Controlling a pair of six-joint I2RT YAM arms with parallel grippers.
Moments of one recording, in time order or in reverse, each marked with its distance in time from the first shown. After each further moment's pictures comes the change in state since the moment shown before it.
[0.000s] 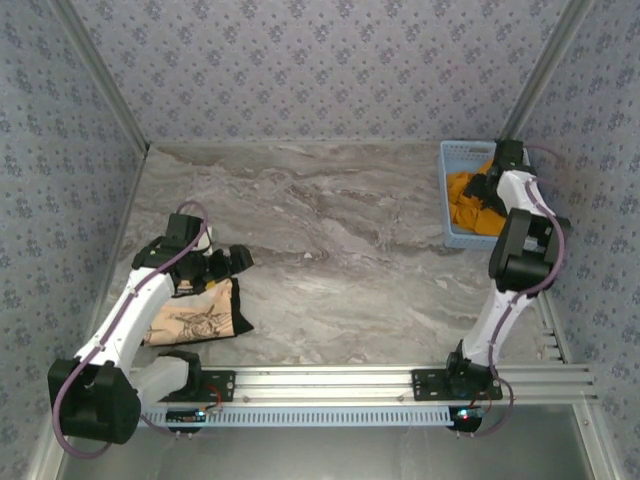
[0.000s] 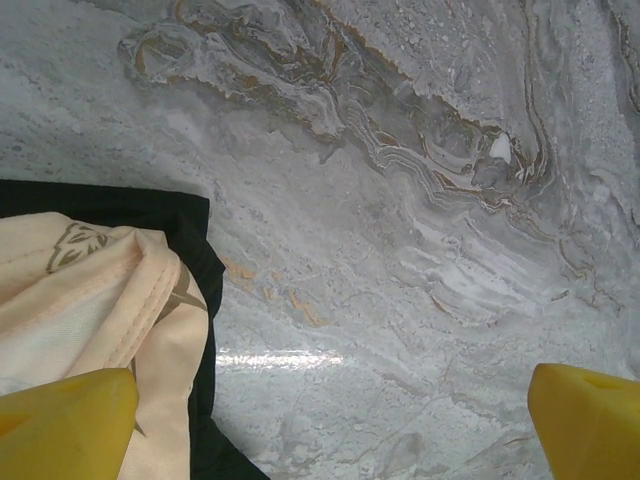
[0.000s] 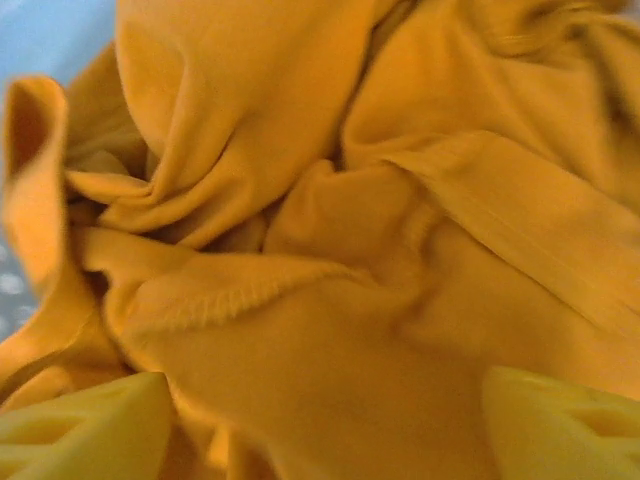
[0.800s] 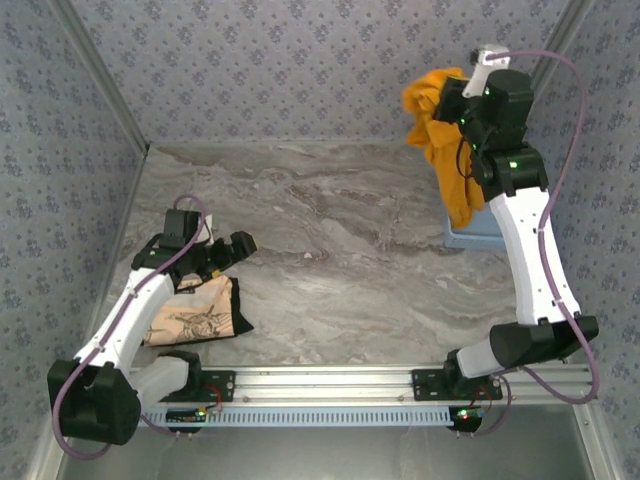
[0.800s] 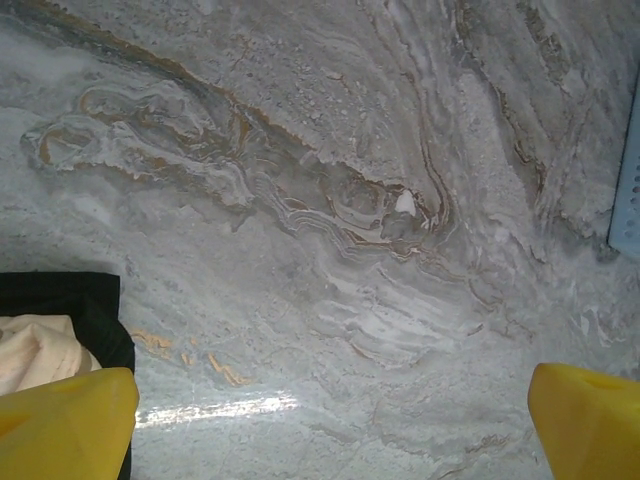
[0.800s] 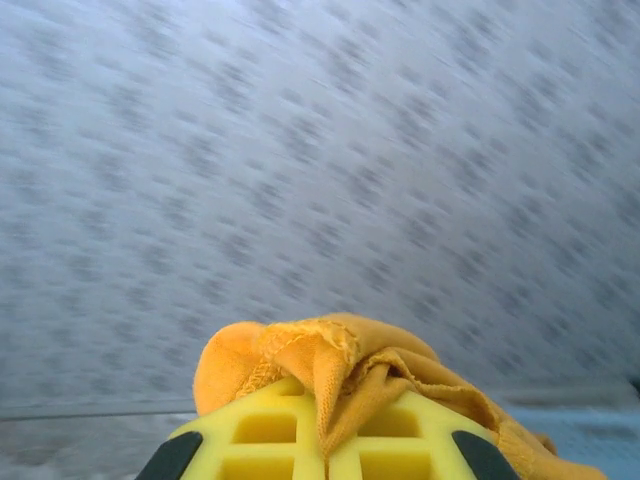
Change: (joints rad) left arm 0.000 -0.009 0.000 0.159 0.073 -0.061; right arm 0.461 -0.576 0.270 0.190 -0.044 -0.116
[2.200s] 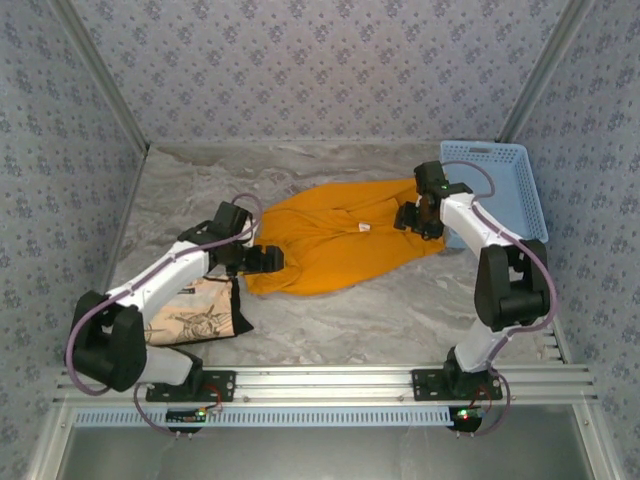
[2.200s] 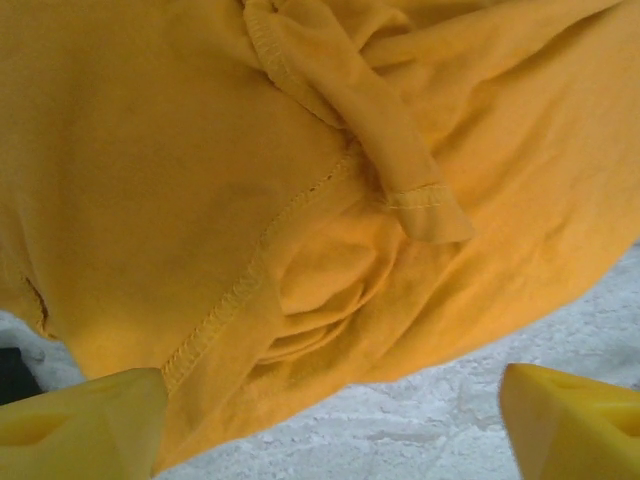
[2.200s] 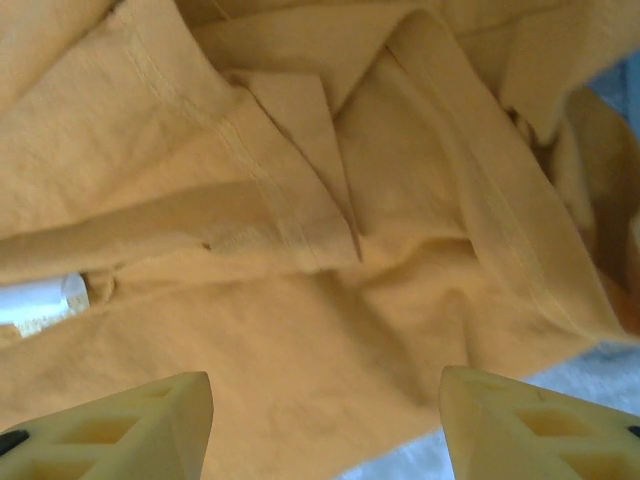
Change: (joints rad) left arm -0.255 0.320 0.097 0.027 -0.145 0.180; right arm -0.015 0.266 -0.614 -0.238 -0.059 0.229
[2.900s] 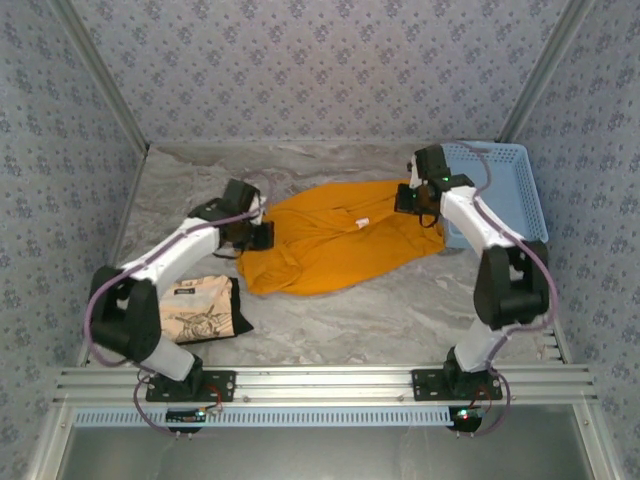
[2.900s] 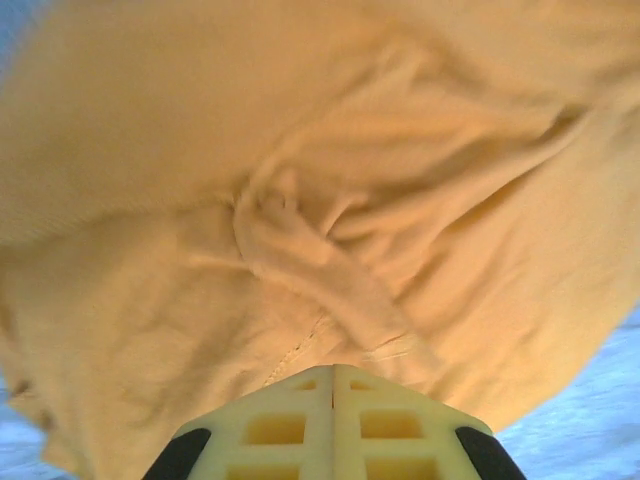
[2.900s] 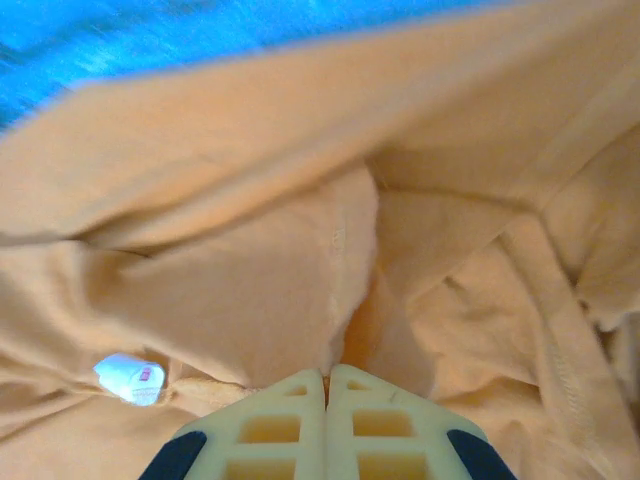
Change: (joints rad) left arm 0.040 0.087 0.224 -0.013 -0.031 0.097; right arm 0.018 -0.080 0.091 0.088 -0.070 -0.148
